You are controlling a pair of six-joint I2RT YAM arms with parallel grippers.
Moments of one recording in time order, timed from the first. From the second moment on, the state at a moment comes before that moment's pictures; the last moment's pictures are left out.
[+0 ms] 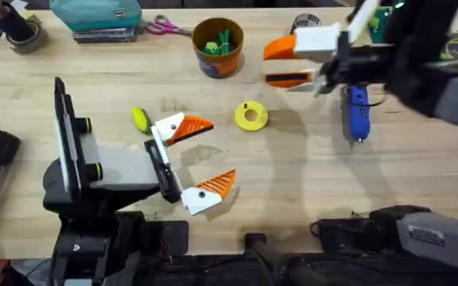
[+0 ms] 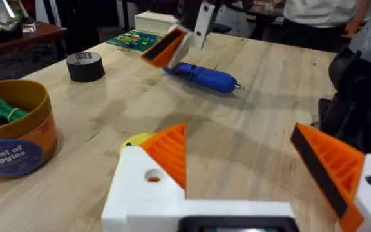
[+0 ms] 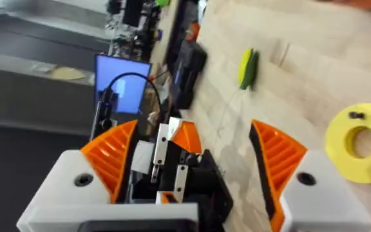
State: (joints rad) left arm 0.01 0.01 0.01 -0.12 1.15 0.06; right arm 0.13 1.33 0.76 0.06 -1.23 0.75
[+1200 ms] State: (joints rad) left arm 0.01 0.01 0.01 -0.12 1.16 0.06; right arm 0.52 1.17 1.19 -1.17 -0.14 0.07
